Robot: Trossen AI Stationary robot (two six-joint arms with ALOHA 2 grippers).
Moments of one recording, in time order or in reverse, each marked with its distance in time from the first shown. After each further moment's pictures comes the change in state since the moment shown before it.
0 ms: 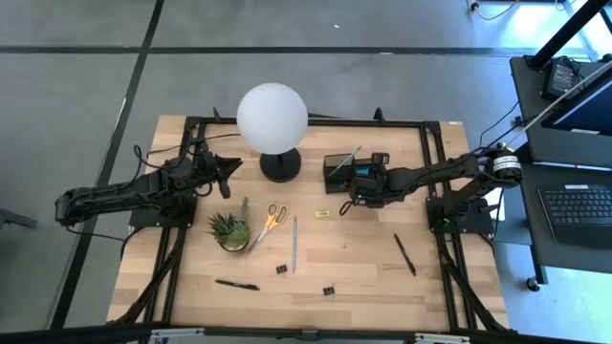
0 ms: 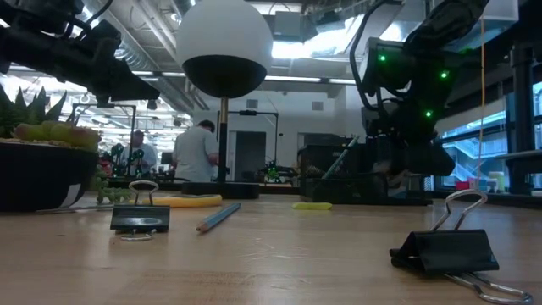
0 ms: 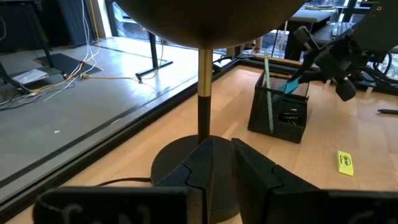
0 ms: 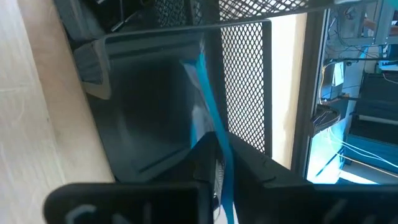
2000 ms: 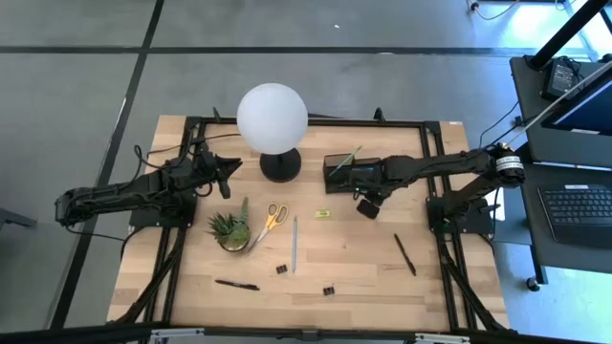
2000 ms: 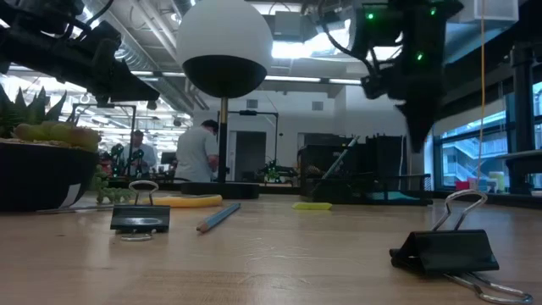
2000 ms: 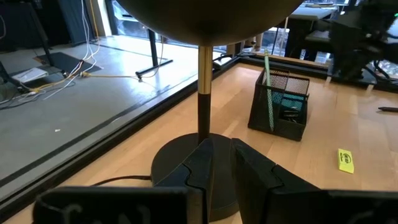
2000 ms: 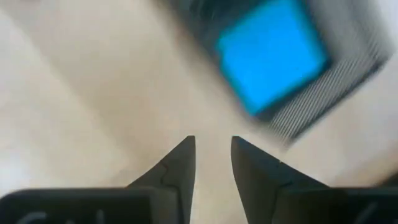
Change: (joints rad) left arm 0.000 0.000 0.000 -0.007 0.000 0.000; right arm 0.019 -0.021 0.301 -0.490 -0.567 0.655
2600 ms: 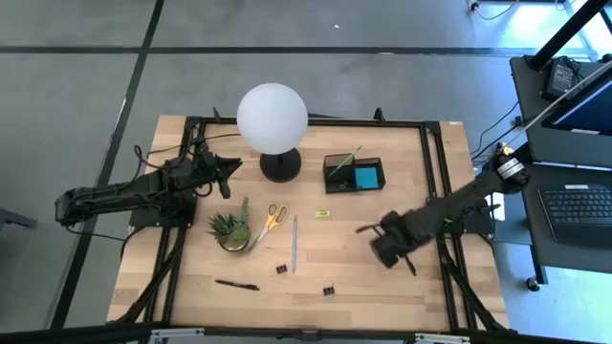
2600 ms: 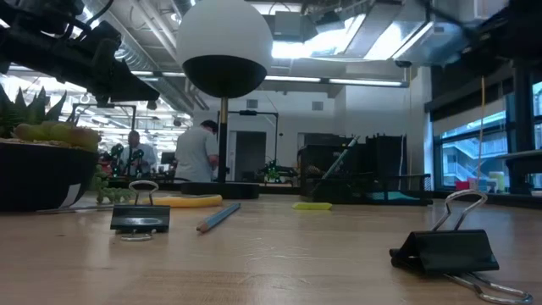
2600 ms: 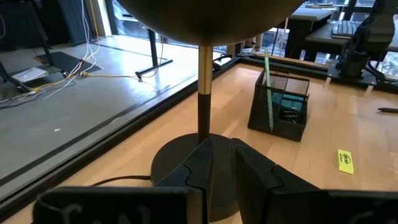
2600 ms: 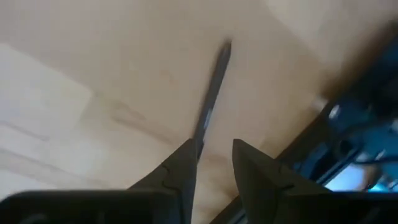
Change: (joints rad) left arm 0.000 0.000 0.000 0.000 0.000 -0.003; right arm 0.569 0.000 0.006 -0.181 -0.266 0.925
